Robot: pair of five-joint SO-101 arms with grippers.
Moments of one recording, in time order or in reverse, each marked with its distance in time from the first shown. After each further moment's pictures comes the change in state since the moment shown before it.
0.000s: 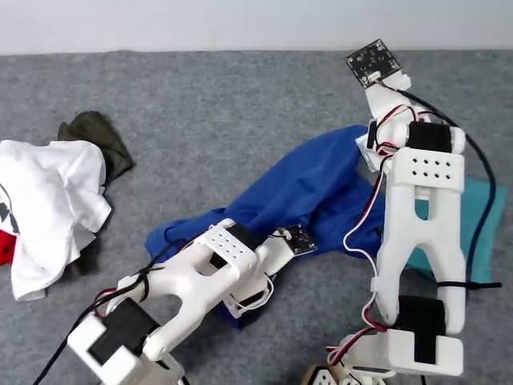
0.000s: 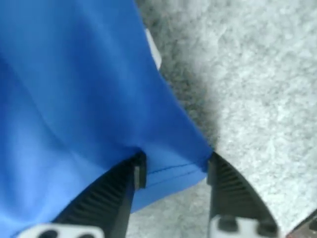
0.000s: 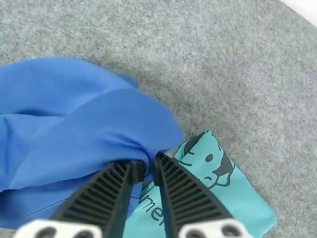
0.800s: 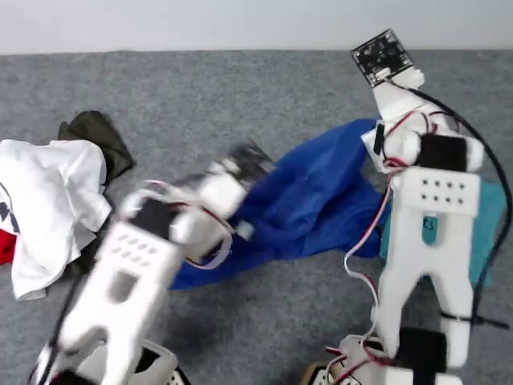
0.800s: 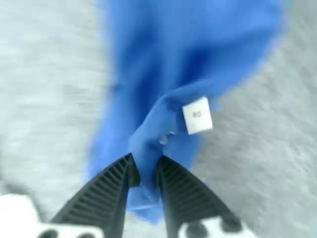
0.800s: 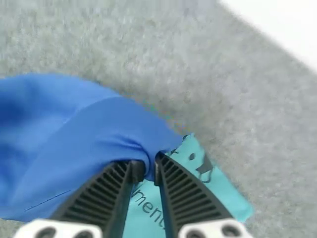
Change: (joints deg) left arm -19.3 -35.3 -11.5 11.3 -5.3; right arm -0.1 -12.0 0.0 3.3 0.0
